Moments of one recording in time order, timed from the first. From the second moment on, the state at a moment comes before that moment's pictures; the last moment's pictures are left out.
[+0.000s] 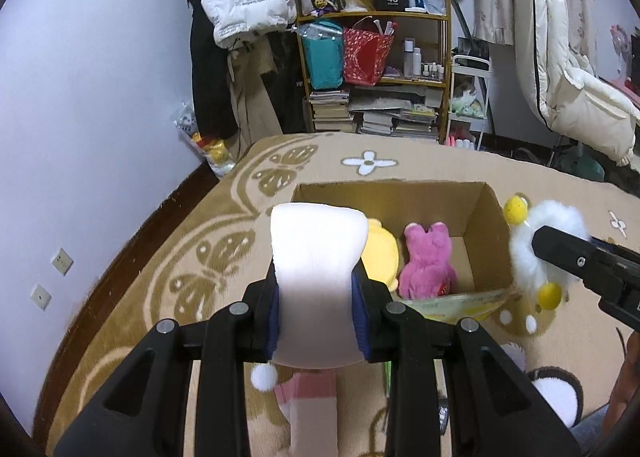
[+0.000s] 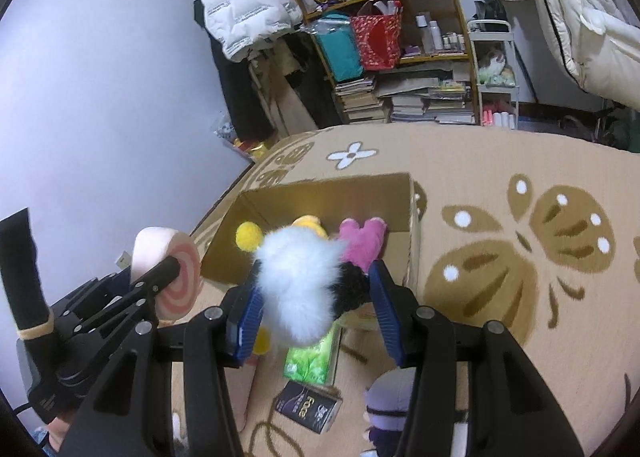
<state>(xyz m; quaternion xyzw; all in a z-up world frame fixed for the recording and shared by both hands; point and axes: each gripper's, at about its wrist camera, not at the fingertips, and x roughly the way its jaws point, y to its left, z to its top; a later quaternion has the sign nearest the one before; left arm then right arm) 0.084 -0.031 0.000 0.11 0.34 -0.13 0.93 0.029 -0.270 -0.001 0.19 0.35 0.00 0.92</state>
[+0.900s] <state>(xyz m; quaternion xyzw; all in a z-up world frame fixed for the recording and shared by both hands) 0.127 -0.063 0.005 0.13 0.32 -0.14 0.93 0.062 -0.283 0.019 0.17 0.30 -0.02 0.94</state>
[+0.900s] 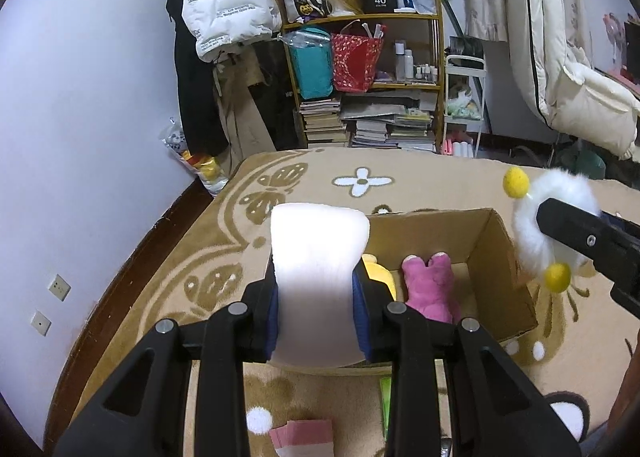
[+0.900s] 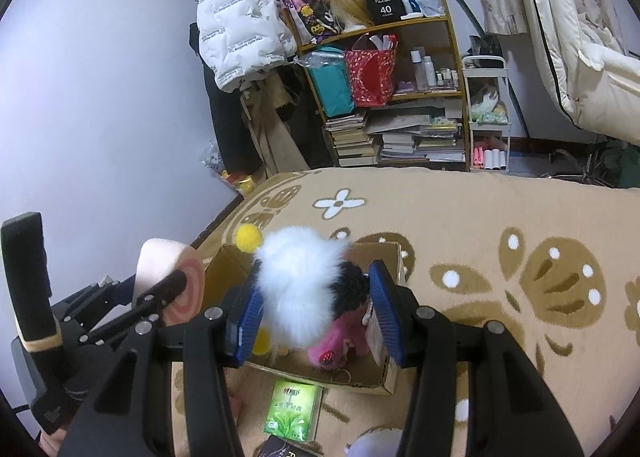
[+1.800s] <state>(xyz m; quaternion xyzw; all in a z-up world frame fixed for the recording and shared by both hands) 0.166 -0.061 -0.013 0.11 0.36 -0.15 0.92 0.097 -0.292 -0.001 0.17 0.32 -0.03 0.93</state>
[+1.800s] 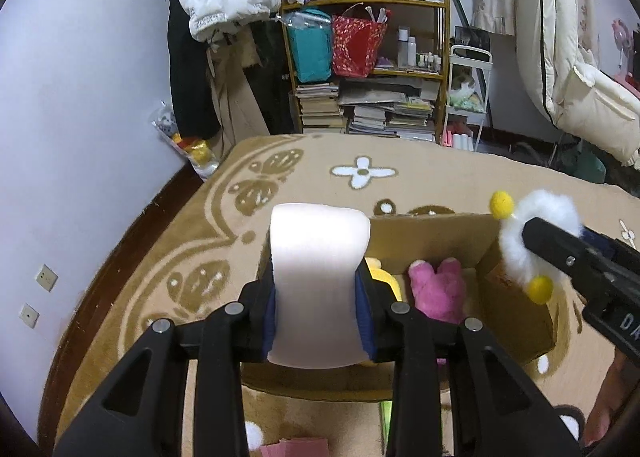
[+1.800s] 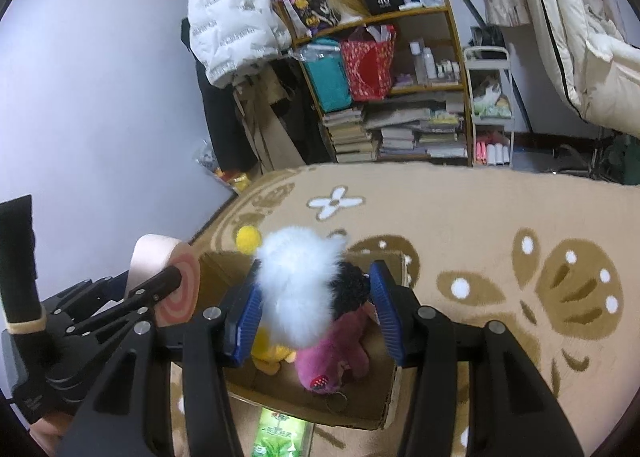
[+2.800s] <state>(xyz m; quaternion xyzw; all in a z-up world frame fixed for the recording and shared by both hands) 0.133 -0.053 -0.003 0.14 0.33 -0.12 0.92 0.078 -0.298 -0.013 0.18 0.34 -0.05 0.92</state>
